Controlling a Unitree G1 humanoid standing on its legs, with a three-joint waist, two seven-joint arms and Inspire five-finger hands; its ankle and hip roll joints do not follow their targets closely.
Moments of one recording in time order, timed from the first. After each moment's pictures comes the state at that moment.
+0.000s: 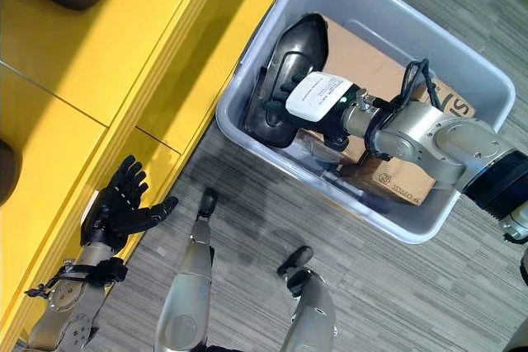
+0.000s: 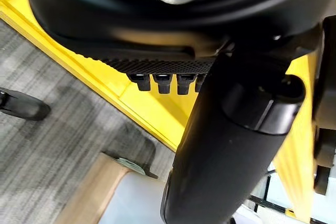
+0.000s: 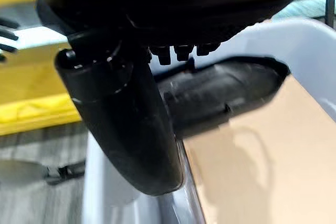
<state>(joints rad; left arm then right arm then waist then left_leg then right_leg) 0.16 0.54 -0.07 -0.05 -0.62 -0.21 0.08 -1.34 -1.24 1.25 0.21 -0.51 -0.24 0.07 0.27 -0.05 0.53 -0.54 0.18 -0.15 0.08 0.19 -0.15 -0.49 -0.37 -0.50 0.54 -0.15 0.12</state>
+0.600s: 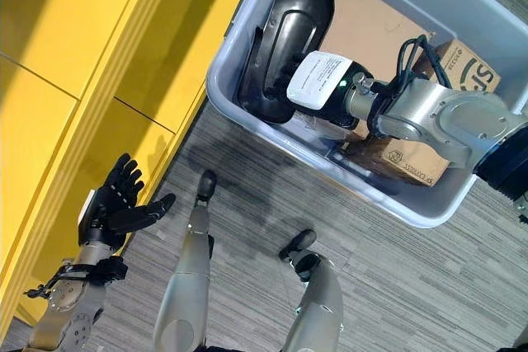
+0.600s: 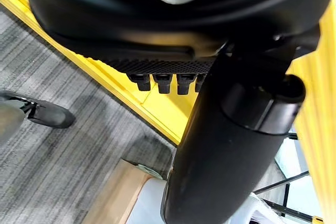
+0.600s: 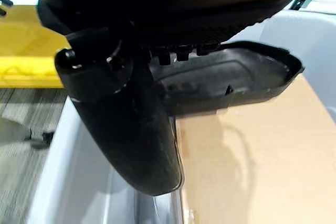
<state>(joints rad) 0.16 0.54 -0.07 -0.05 -0.61 -0.22 0.12 -1.52 -1.26 1.40 0.20 -0.63 -0.23 0.03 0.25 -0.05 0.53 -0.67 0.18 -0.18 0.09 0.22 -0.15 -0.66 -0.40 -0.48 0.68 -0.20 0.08</state>
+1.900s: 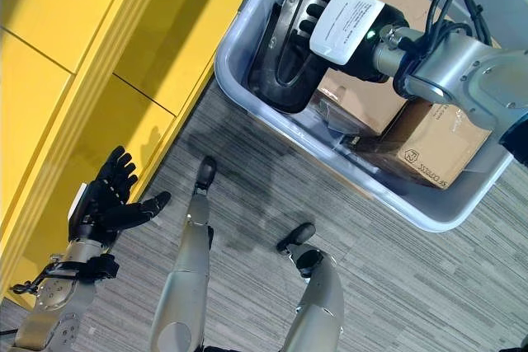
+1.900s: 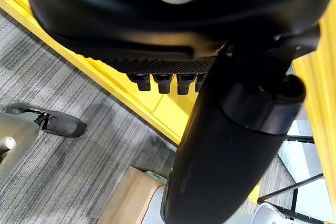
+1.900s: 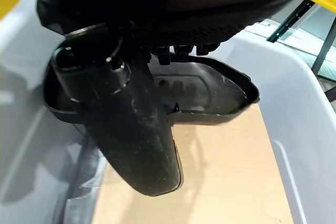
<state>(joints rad) 0.17 0.61 -0.07 -0.09 -0.62 -0.24 0.13 -1.66 -1.26 1.40 0.38 -0.76 -0.21 -0.03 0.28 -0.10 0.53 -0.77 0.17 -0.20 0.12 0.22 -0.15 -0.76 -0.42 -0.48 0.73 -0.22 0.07</state>
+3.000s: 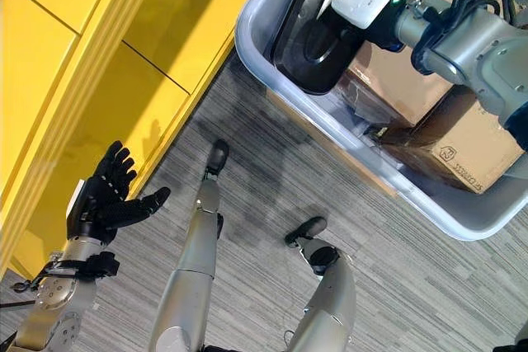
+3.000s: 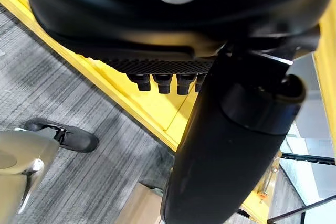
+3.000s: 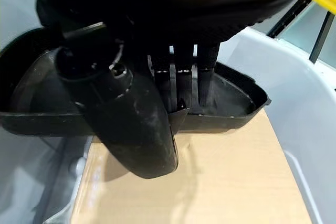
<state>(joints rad) 0.16 0.62 -0.07 -0.12 -0.62 -0.25 0.15 -1.67 -1.22 1.37 0.51 -0.78 -0.17 -0.07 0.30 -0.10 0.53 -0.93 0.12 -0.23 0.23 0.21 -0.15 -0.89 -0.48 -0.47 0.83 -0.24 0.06</state>
